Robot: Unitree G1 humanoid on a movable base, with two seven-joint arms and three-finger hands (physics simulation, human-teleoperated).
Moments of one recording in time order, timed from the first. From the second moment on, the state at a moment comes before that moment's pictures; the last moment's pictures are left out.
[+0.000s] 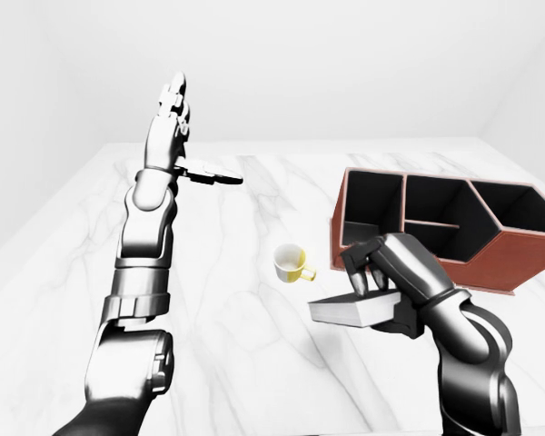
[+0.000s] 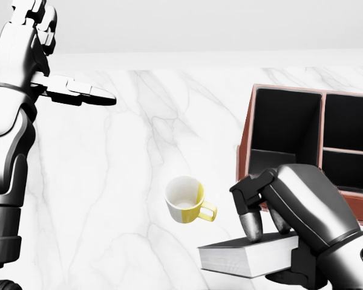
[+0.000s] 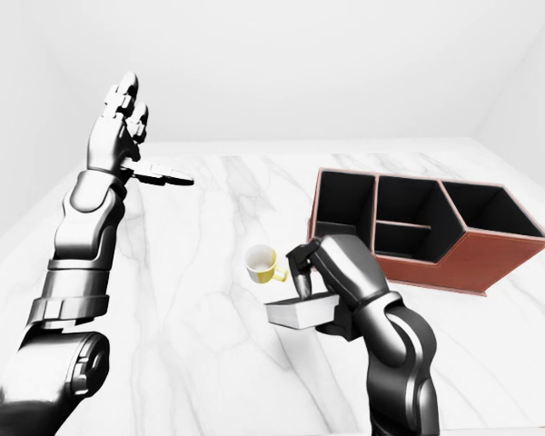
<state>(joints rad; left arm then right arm) -0.85 0.28 0.14 0.37 0.01 0.09 -0.13 -0.01 -0.12 -0.10 -0.66 -0.78 0.01 0.70</state>
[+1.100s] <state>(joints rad) -0.86 0.28 0.13 0.38 0.01 0.09 -0.12 -0.64 -0.60 -0.27 -0.17 -0.73 0.09 0.70</state>
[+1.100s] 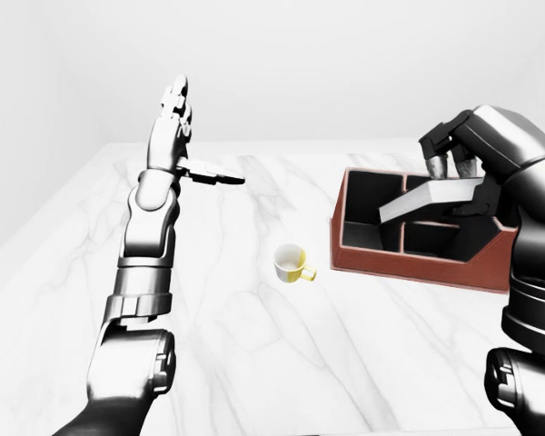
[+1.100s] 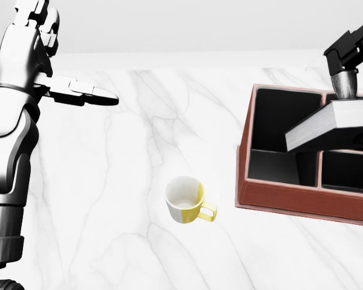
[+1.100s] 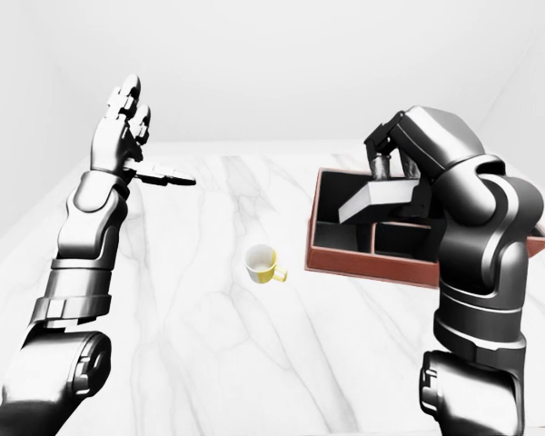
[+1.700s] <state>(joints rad) -0.82 0.28 0.14 0.33 0.01 0.09 -0.11 -0.81 -0.66 -0.21 0.28 -0.84 0.09 0.65</state>
